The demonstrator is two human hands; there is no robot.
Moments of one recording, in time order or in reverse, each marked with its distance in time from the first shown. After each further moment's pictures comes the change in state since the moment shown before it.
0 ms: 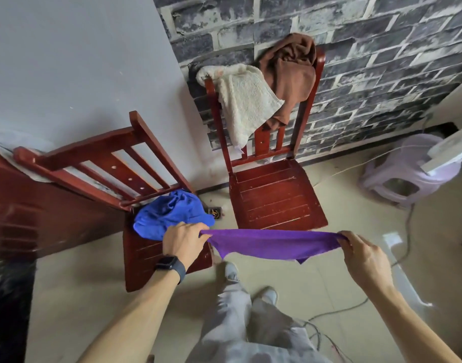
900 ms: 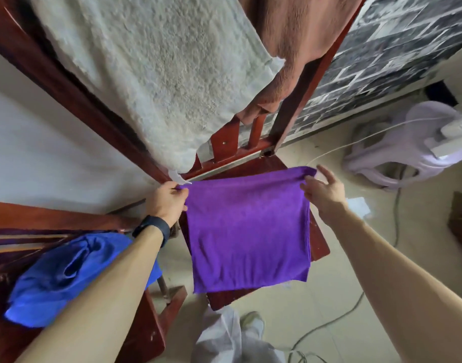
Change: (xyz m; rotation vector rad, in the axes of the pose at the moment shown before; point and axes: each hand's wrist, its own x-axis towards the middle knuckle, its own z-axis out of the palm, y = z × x) left_hand 0.356 0.037 0.216 -0.829 -0.296 -0.498; right_hand 0.336 0.006 0.212 0.943 -0.061 0.815
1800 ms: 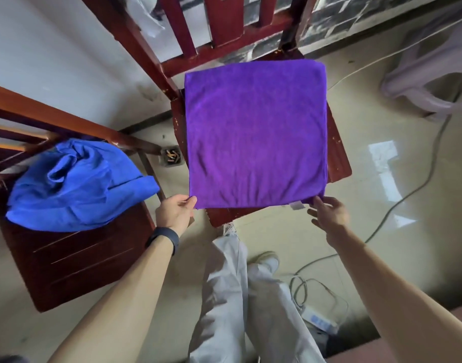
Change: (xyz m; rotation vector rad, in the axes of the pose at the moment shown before) left_hand -0.109 -0.205 0.091 0.055 0.043 -0.213; right_hand -0.053 0.265 -0.057 -0.162 0.012 0.289
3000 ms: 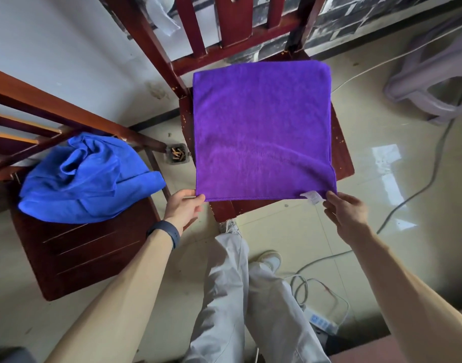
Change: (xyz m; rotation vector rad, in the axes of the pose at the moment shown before) left_hand -0.009 0.011 -0.006 -0.410 -0.195 -0.186; right_hand -0.014 -0.023 -0.027 0.246 -0.021 0.061
